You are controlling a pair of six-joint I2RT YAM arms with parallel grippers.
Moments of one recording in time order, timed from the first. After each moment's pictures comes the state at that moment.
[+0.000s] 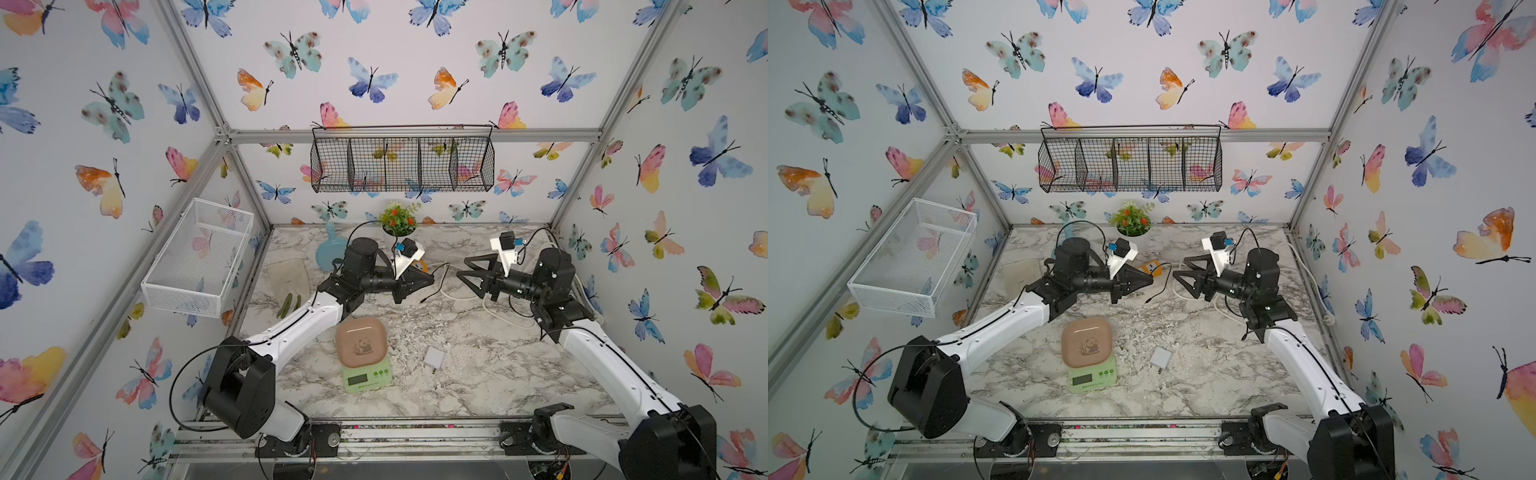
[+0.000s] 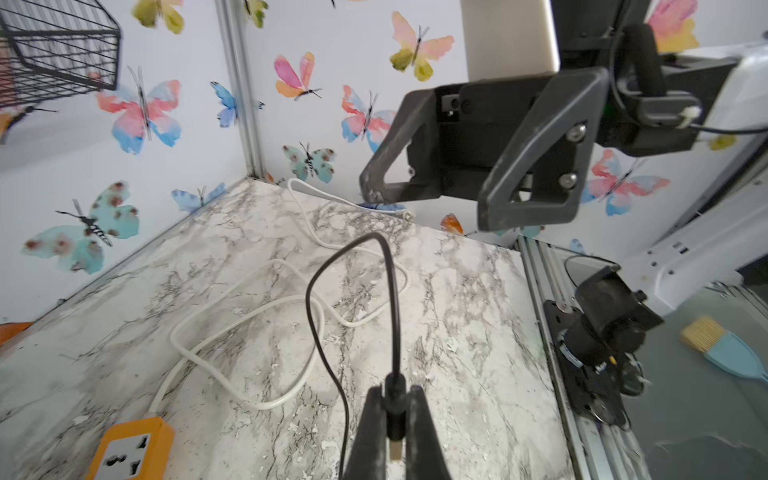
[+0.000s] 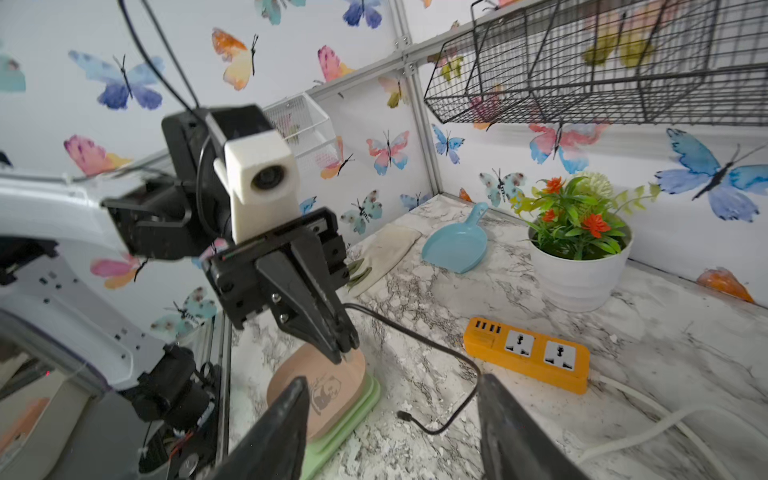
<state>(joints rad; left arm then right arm) -0.58 1.51 1.18 -0.03 0.87 0.11 0.26 1.18 0.89 0.12 -0.94 0.13</state>
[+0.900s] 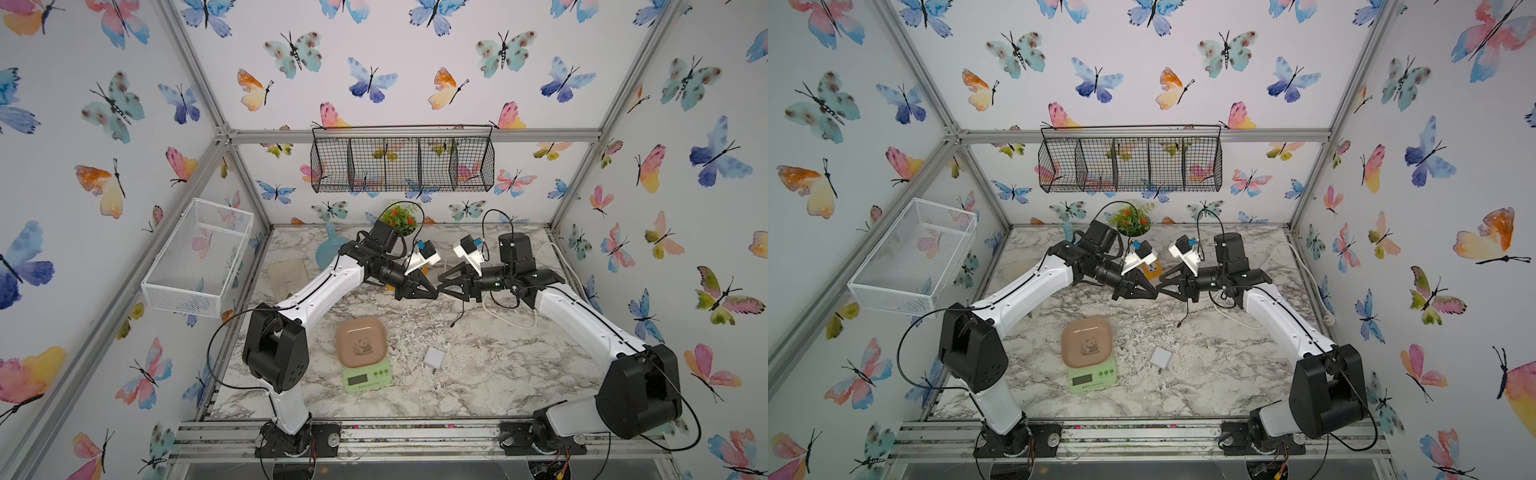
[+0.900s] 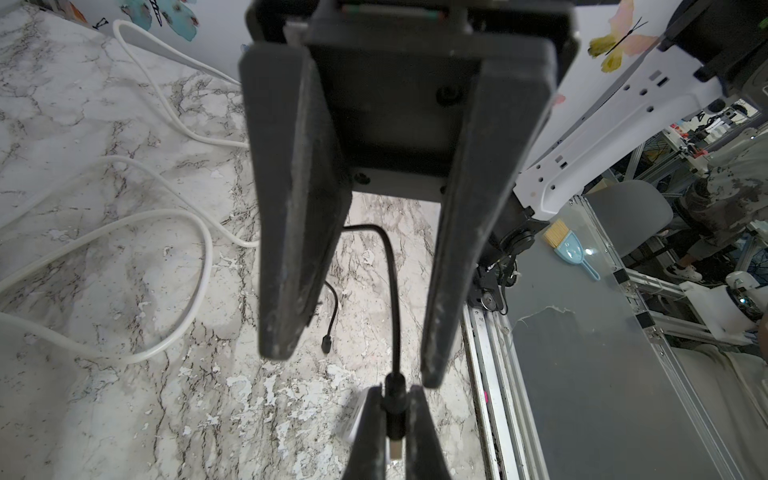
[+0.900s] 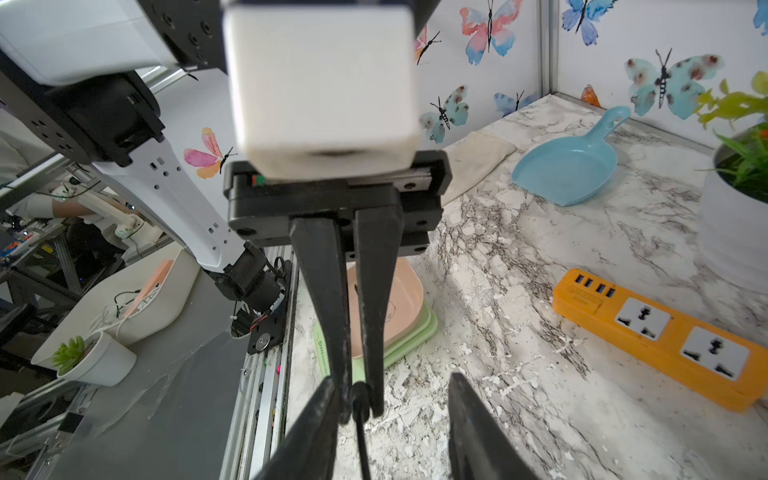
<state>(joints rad) -0.58 1.78 1.60 -0.79 1.04 0.47 0.36 1.44 1.12 -0.34 -1.10 -0.22</state>
